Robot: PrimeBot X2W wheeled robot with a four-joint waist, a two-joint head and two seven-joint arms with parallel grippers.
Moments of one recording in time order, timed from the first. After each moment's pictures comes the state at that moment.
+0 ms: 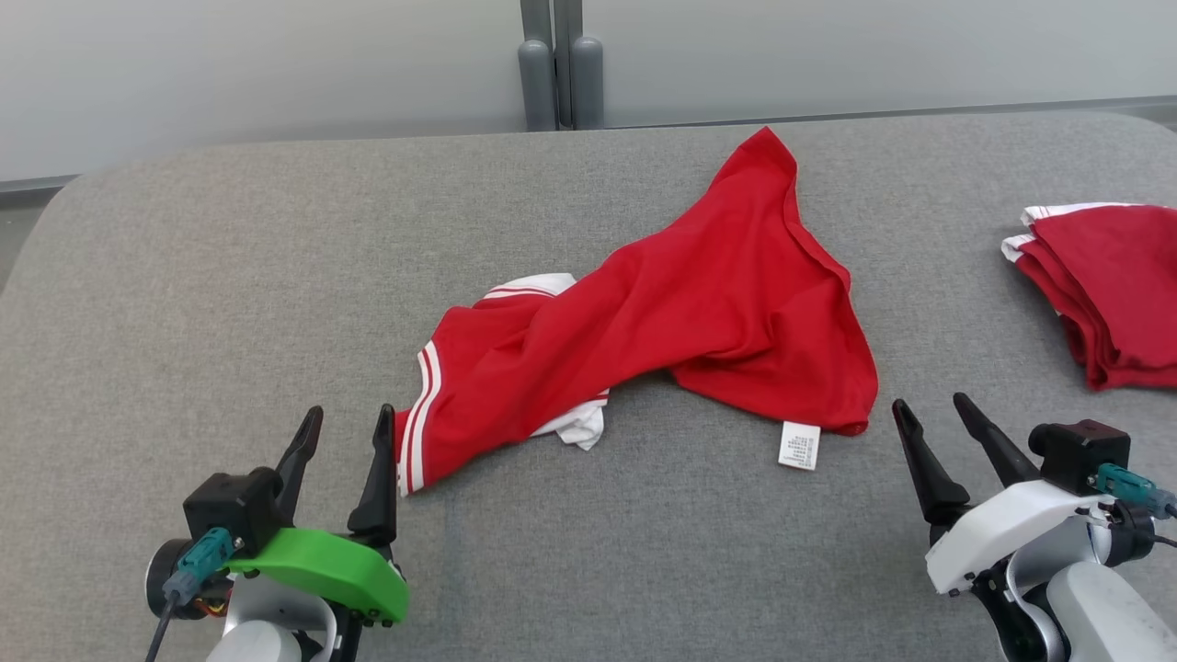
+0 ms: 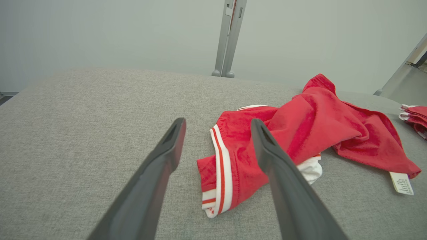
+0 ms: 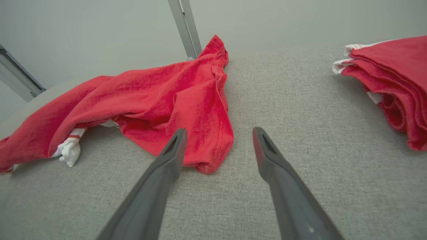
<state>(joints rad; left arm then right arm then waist) -0.14 0.33 -0.44 0.13 -0.61 0.16 -0.17 -0.15 -0.31 0.21 0.33 0.52 0.13 -0.17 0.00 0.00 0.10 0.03</state>
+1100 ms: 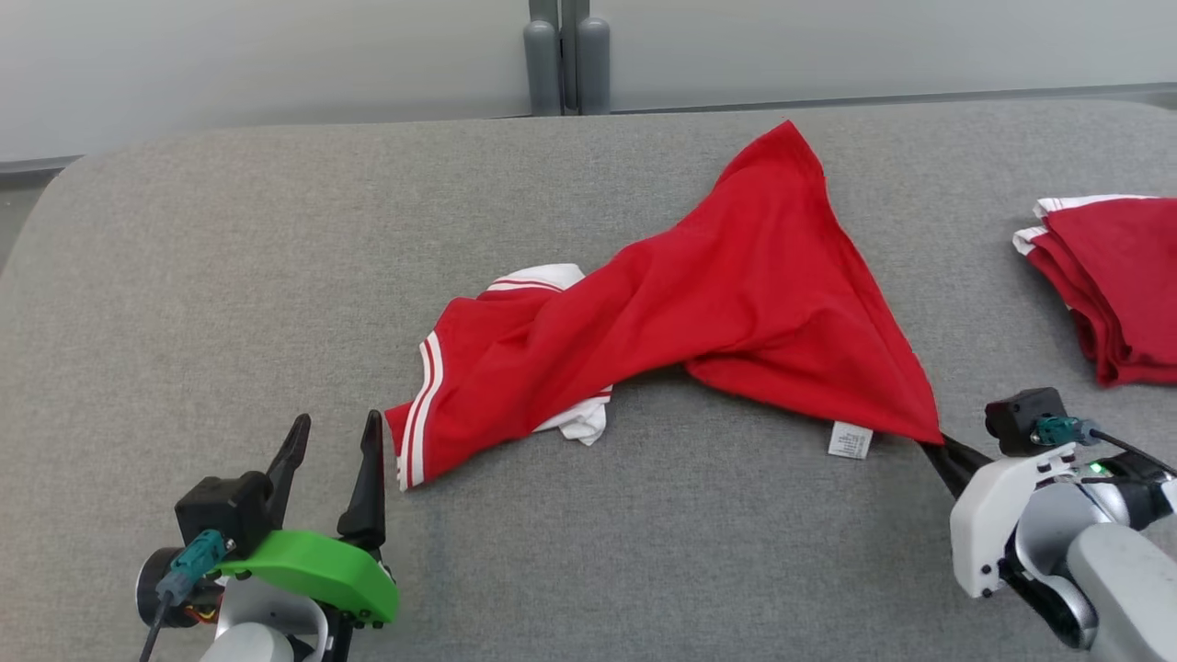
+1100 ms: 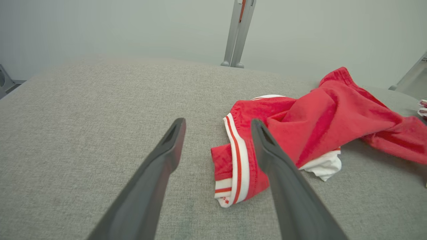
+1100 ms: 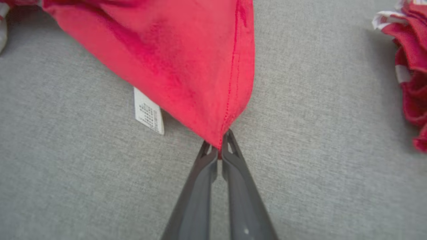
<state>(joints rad) -0.14 0.34 -0.44 0.16 -0.63 0.17 -0.18 -0.28 -0.44 0.39 0.45 0.45 0.13 0.11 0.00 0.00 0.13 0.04</state>
